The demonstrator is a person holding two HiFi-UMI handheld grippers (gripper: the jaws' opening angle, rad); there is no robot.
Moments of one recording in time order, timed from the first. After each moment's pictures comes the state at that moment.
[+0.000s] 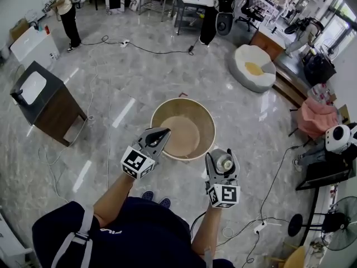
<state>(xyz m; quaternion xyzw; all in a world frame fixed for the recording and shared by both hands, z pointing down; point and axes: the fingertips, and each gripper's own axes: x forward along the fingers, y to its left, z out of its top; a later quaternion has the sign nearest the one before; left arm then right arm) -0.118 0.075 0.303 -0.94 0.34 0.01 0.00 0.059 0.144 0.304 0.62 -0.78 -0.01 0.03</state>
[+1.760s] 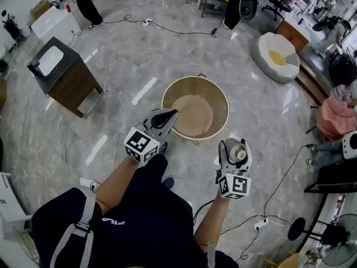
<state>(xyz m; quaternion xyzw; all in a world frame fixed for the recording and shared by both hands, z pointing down) -0.058 0.119 0.322 -0.92 0.39 0.00 -0.02 0.151 0.180 0.347 0.61 -0.80 0.03 0.02</state>
